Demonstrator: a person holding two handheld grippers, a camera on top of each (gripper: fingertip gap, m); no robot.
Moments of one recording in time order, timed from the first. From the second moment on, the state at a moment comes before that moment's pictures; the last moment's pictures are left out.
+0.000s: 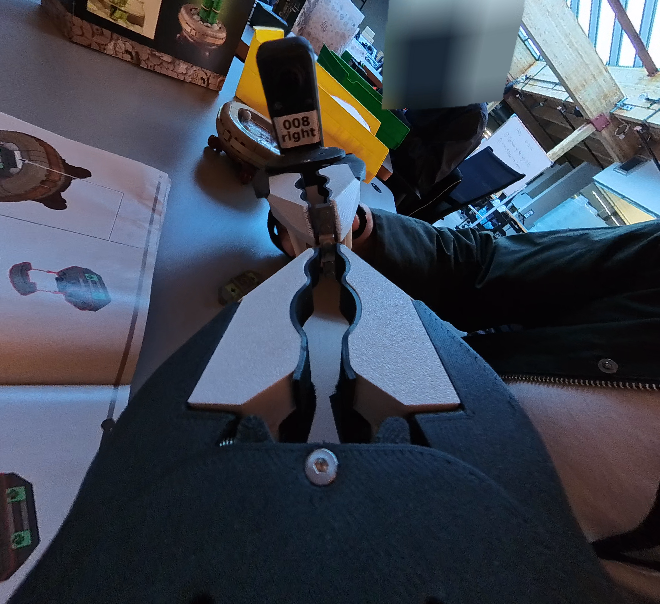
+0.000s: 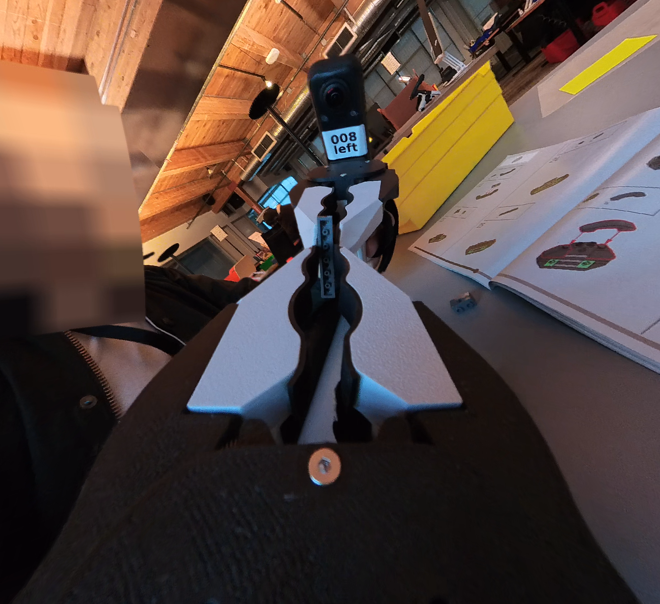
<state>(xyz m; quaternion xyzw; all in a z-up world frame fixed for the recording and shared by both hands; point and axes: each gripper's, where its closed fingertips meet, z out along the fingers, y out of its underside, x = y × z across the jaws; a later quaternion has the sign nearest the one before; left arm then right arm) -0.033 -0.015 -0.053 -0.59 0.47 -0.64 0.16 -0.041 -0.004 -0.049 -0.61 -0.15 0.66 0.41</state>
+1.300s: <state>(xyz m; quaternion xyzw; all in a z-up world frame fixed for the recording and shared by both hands) -0.099 0.062 0.014 -0.56 0.26 -0.73 0.30 -0.012 0.008 -0.029 -0.64 -0.08 0.63 0.44</state>
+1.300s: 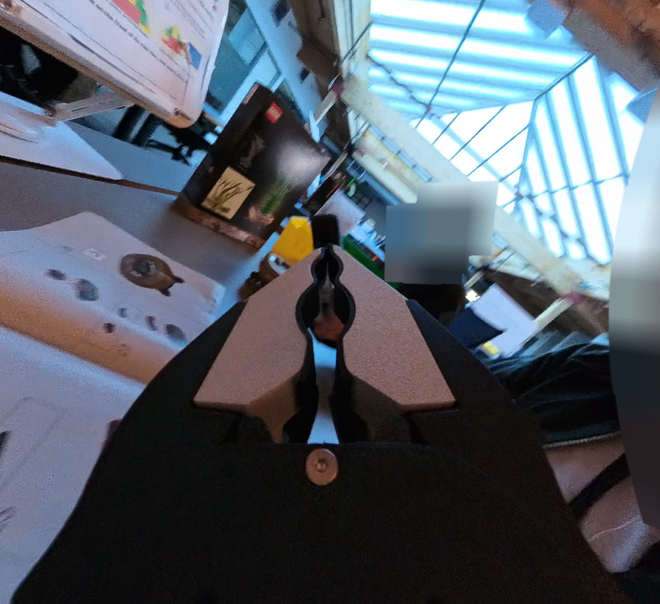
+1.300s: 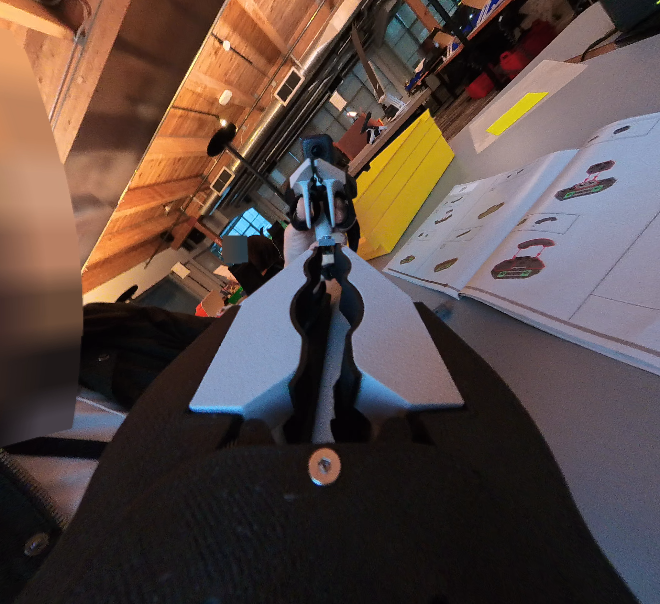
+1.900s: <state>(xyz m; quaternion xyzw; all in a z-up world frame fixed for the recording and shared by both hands) -0.045 -0.016 -0.039 -0.57 0.46 -0.66 0.17 -0.050 -0.011 -0.046 -0.68 -0.21 0.58 0.41</state>
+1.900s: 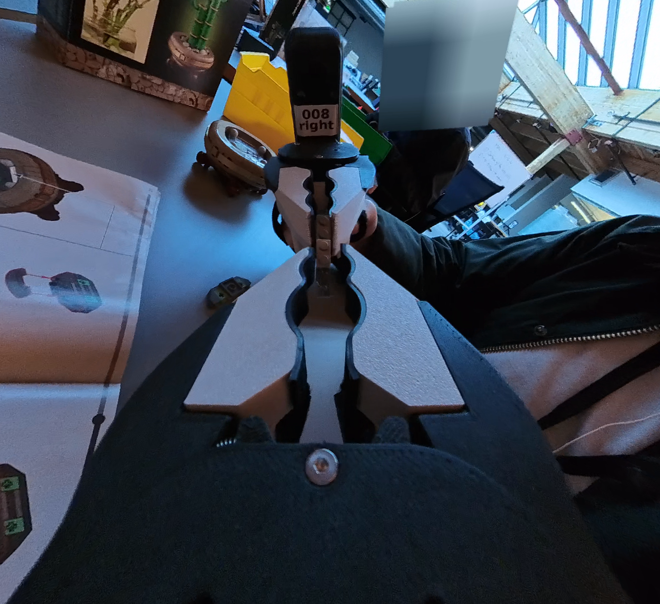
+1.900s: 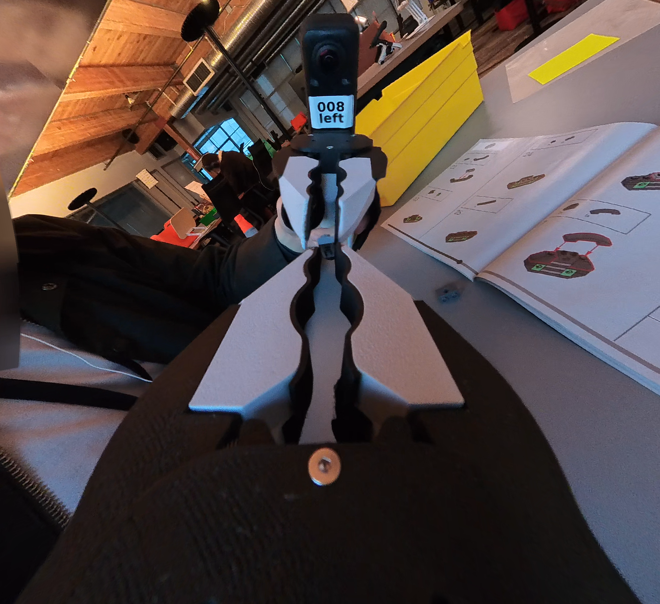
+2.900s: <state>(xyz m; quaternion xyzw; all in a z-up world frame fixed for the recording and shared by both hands) -0.043 -0.007 -0.040 -0.58 0.46 -0.63 0.22 -0.044 0.003 -0.032 -0.64 -0.11 0.65 0.40</state>
